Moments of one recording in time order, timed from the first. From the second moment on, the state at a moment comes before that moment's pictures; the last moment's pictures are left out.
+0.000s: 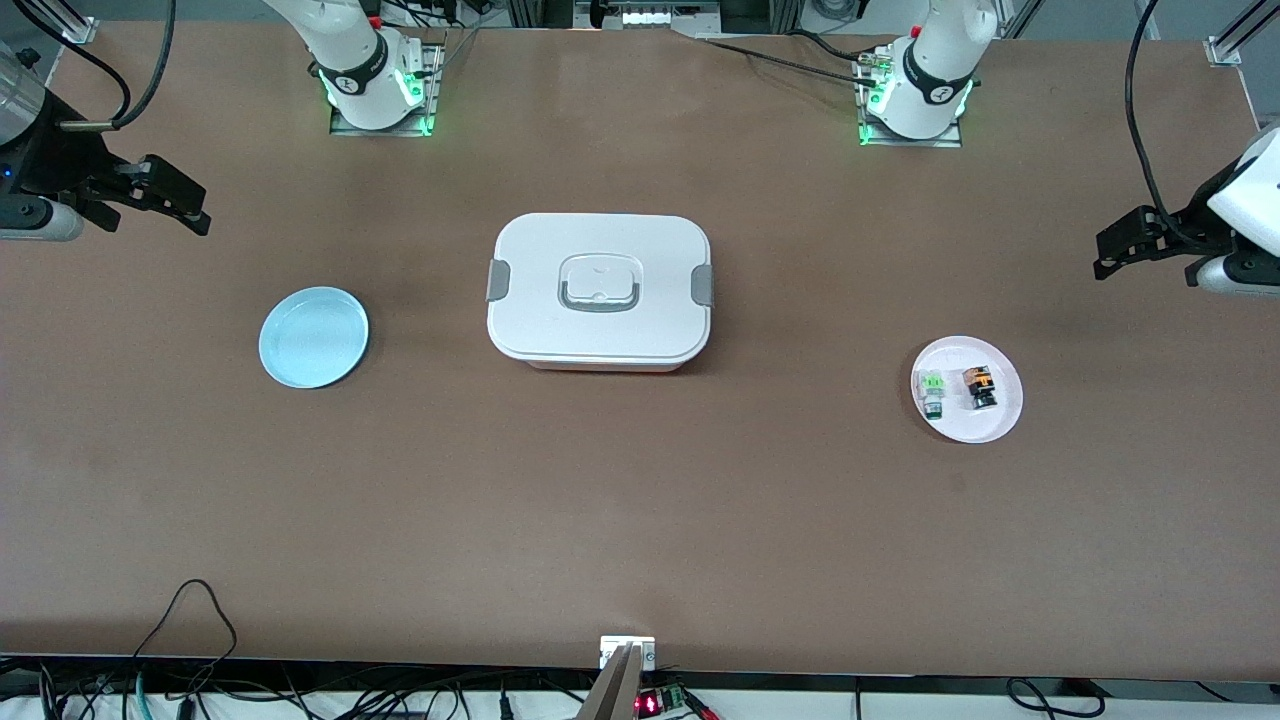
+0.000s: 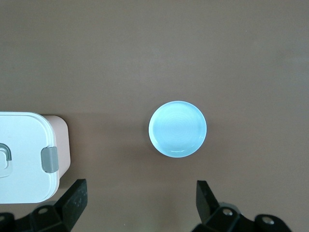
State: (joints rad) left arm 0.04 0.01 -0.03 -1.64 0.02 1.67 0.09; right arm 0.02 -0.01 0.07 -1.56 -0.01 1.55 0.13
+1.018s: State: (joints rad) left arm 0.07 0.23 -0.05 -1.74 -0.02 1.77 0.36; right arm 0.03 0.03 0.09 -1.51 -0.01 1.51 0.13
